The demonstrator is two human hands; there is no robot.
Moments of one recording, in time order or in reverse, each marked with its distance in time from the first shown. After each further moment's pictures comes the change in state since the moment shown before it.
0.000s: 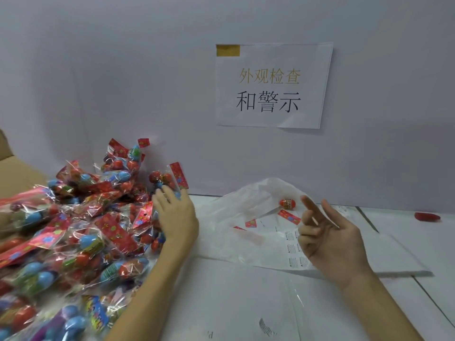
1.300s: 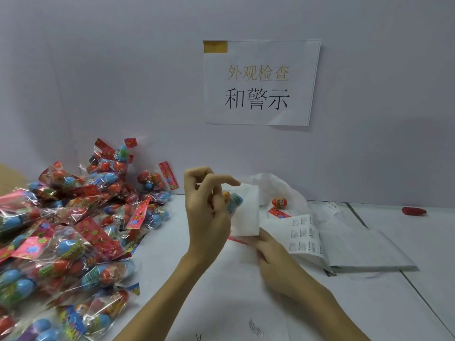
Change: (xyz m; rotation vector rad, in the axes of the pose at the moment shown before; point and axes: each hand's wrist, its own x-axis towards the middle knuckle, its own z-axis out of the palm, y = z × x) left_hand -0.065 0.064 -0.082 -1.293 0.572 0.405; right_hand 0.019 0.071 -0.013 -1.636 -0.103 -0.168
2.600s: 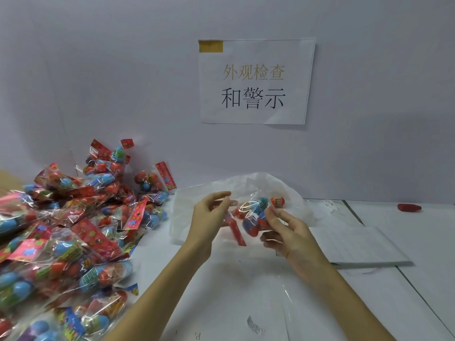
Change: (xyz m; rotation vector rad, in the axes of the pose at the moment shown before) left_hand -0.007 -0.034 0.008 -0.269 -0.404 -0.941; right_hand 0.002 -0.012 -0.032 0.863 0.326 0.149
